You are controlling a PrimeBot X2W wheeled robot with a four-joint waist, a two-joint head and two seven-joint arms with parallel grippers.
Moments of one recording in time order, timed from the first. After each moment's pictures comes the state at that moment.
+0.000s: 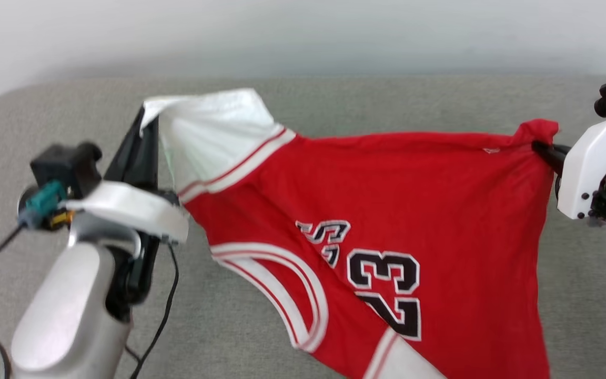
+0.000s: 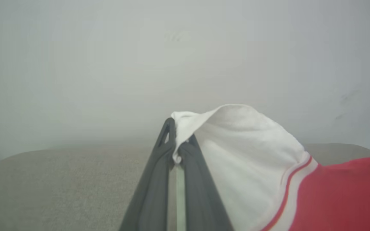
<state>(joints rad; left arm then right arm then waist) -0.43 0.37 -0.30 0.08 -0.55 0.13 -0.08 -0.64 -0.46 0.23 0.36 0.61 0.13 0.66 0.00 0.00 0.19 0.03</state>
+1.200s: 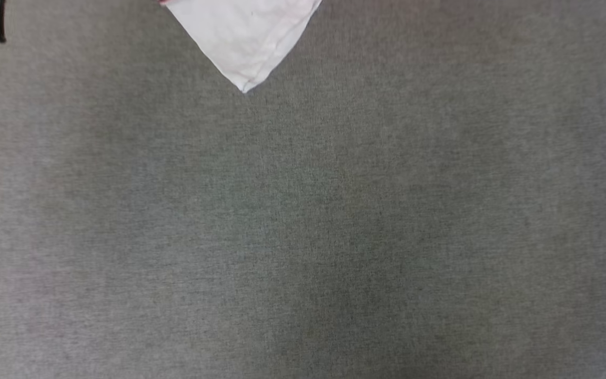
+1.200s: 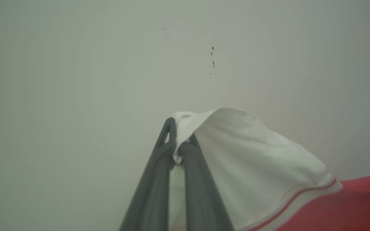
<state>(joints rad) -1.58 0.36 -0.31 0.64 -0.44 0.01 -0.18 -1.45 -0.43 0.22 0.57 0.36 0.13 0.19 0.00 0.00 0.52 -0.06</state>
